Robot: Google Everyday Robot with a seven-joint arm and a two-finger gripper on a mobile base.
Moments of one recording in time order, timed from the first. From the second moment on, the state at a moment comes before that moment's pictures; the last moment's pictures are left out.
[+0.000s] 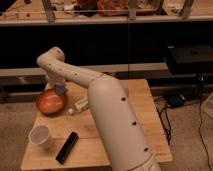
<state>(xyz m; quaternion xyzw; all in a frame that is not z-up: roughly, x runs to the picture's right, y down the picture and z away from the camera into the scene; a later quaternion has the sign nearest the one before) -0.307 -0.035 0.885 -0.04 -0.26 -0.75 0.61</state>
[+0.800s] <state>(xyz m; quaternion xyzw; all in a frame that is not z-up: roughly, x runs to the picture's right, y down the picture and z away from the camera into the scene) -0.329 -0.001 0.899 -0.01 -0.32 -0.74 0.59</state>
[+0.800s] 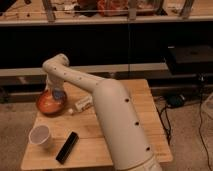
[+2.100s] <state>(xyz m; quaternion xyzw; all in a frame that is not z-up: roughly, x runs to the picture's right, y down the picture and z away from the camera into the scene) -0.355 0.026 0.906 -0.03 -0.36 -0.75 0.56</state>
